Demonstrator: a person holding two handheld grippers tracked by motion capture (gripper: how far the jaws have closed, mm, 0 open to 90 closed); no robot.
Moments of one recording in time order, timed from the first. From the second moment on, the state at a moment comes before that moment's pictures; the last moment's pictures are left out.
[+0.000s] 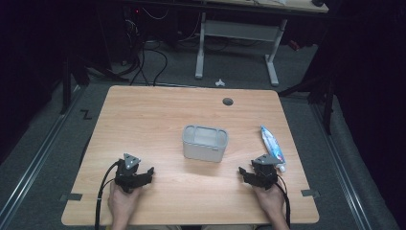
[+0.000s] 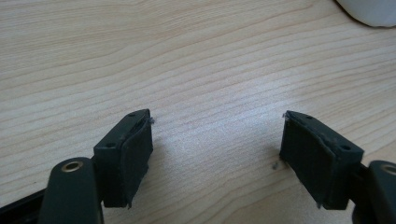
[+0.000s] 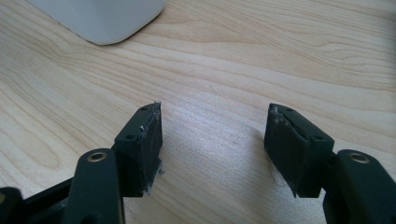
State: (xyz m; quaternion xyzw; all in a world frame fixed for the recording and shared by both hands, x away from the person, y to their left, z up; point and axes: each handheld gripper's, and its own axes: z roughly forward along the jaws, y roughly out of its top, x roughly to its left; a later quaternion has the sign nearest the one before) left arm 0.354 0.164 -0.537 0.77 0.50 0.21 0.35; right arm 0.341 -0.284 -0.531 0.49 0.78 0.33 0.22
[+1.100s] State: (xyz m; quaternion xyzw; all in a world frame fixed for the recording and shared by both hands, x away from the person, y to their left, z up) left arm 0.354 0.164 -0.537 0.77 0.50 0.21 0.35; right arm 0.338 -0.283 -0.531 0.50 0.77 0.33 0.22
